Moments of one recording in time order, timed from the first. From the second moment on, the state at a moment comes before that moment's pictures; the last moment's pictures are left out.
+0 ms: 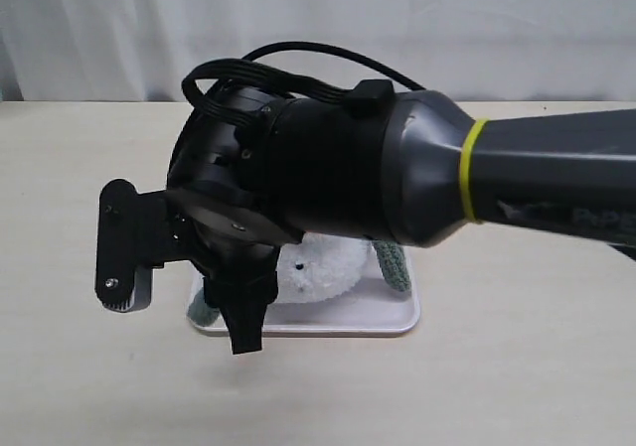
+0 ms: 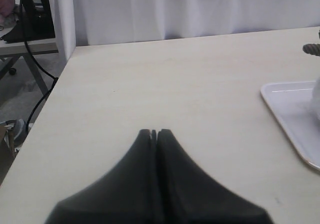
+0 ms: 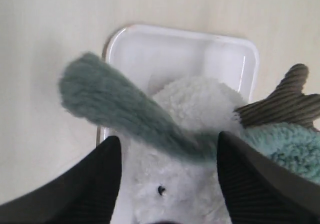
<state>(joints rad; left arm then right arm) -0.04 0.00 0.00 0.04 0.36 0.05 1.02 1.90 -1.47 -0.45 0.88 -0.43</state>
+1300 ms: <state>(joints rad) -0.04 0.00 0.00 0.04 0.36 0.05 0.82 2.08 -1.82 -0.31 0.97 0.15</state>
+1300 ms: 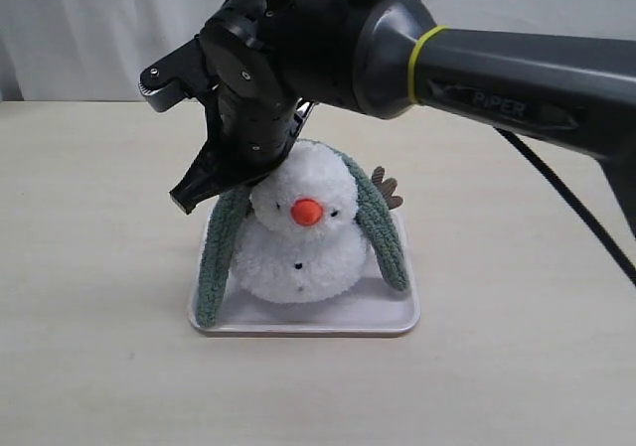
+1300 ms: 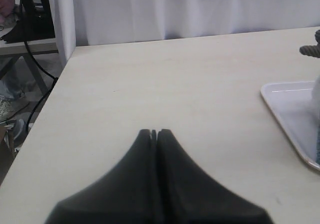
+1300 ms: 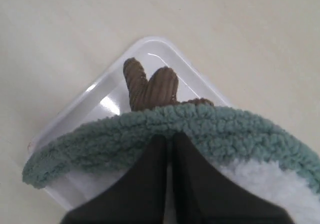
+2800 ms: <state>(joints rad) -0.04 0.00 0.00 0.04 0.36 0.05 0.82 2.09 -1.87 -0.37 0.98 0.03</state>
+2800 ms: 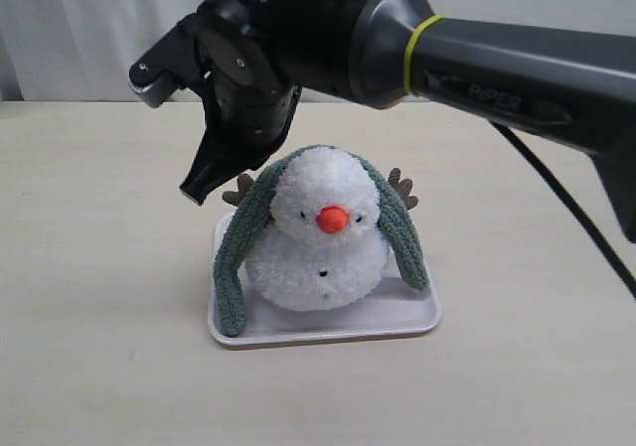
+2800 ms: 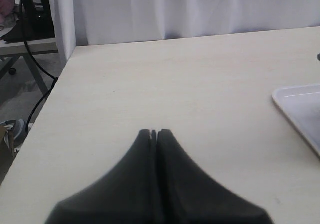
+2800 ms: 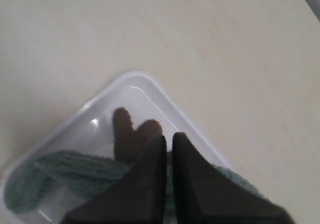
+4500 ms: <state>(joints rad) -0.04 0.00 0.00 0.04 0.36 0.05 0.82 2.13 -1.87 -0.35 1.14 -0.06</state>
